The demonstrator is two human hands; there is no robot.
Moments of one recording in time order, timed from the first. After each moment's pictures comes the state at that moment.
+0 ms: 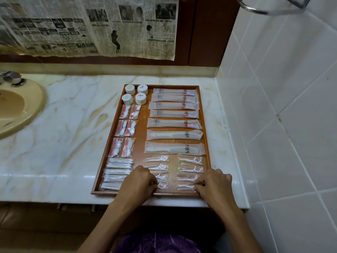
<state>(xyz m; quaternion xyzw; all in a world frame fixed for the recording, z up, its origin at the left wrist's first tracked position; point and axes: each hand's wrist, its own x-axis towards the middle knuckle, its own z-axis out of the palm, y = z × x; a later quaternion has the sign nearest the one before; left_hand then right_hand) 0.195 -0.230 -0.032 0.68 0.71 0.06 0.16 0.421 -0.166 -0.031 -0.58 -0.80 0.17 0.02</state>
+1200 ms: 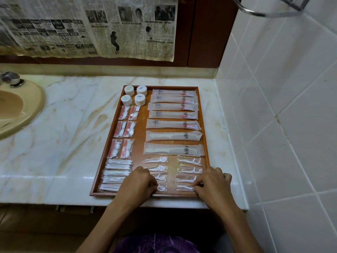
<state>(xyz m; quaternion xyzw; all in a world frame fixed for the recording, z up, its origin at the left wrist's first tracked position) 0.194 -0.228 -0.032 0.70 0.69 0.06 0.17 0.421 -0.161 -0.039 -0.57 -0.81 0.16 0.01</state>
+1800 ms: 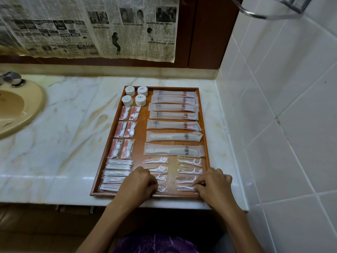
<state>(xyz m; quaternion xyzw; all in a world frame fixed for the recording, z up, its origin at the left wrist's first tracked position) 0.190 -0.227 -0.037 0.70 0.69 0.08 0.17 0.426 -0.157 -0.042 -0.57 -0.79 0.20 0.03</state>
